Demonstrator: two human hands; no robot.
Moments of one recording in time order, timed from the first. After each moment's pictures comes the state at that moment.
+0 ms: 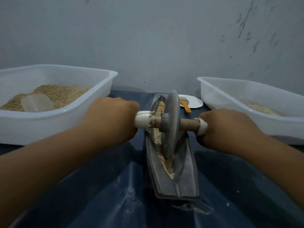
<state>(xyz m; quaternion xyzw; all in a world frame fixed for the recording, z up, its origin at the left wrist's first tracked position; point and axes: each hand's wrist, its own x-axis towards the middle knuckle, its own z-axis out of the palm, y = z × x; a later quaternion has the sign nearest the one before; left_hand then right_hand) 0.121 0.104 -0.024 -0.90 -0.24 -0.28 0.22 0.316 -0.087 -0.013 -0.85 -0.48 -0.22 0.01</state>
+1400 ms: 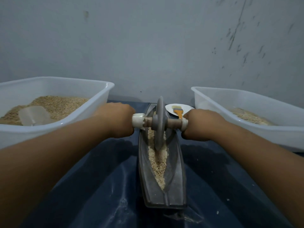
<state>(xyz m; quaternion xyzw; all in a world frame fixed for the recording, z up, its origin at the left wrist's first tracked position) 0.158 0.130 -0.005 -0.95 -0.29 -0.12 0.07 0.339 -0.044 0.003 -0.87 -0.47 -0.11 0.00</state>
